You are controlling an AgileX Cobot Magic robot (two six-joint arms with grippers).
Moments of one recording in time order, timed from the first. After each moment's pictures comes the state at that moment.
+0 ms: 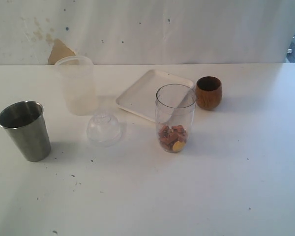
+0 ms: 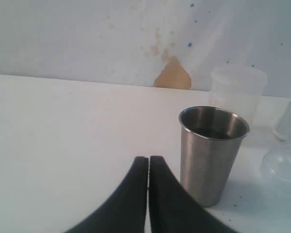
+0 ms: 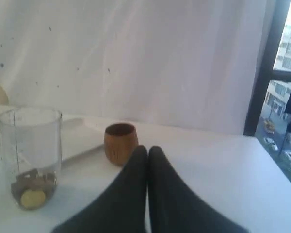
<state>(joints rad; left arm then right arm) 0.04 0.00 0.00 0.01 0.21 -0.08 0.01 0.00 -0.01 0.07 0.03 -0.15</state>
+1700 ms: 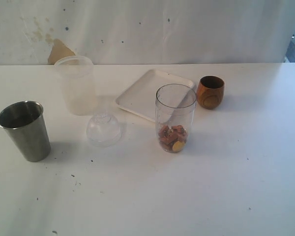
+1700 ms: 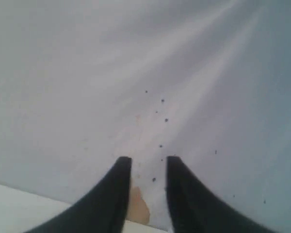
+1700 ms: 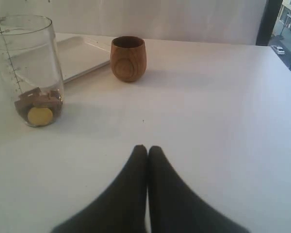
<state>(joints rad) 0.04 0.02 0.00 -0.09 -0.27 -0.22 -0.01 0.00 0.00 0.05 0.32 -0.05</state>
